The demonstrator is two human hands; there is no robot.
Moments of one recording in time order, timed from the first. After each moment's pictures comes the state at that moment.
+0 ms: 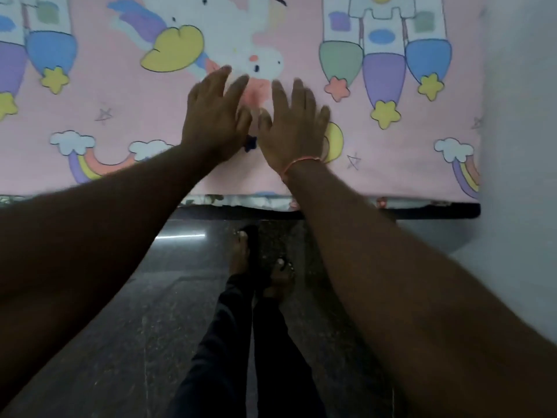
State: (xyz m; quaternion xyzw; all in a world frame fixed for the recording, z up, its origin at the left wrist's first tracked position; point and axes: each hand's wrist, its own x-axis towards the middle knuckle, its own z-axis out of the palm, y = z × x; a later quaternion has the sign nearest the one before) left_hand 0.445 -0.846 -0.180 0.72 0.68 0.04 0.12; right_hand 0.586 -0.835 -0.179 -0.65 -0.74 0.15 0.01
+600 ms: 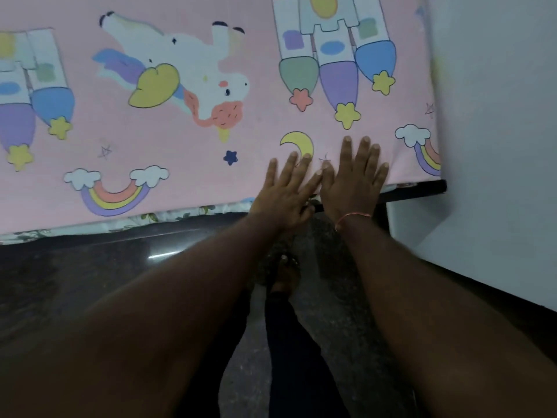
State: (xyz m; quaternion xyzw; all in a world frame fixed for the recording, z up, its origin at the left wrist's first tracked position) left_hand 0.578 -0.921 -0.185 0.86 0.48 -0.11 0.16; right_hand 0.727 -0.908 -0.193 -0.78 -0.62 0.11 -0.01
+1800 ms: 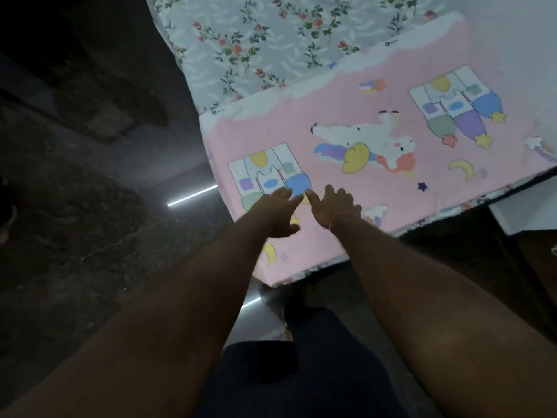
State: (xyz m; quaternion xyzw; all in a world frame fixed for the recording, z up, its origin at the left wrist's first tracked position) left_hand 0.052 -0.845 0.028 0.86 0.40 -0.23 0.23; right_hand 0.201 -0.875 0.006 -0.81 -0.47 0.34 -0.11
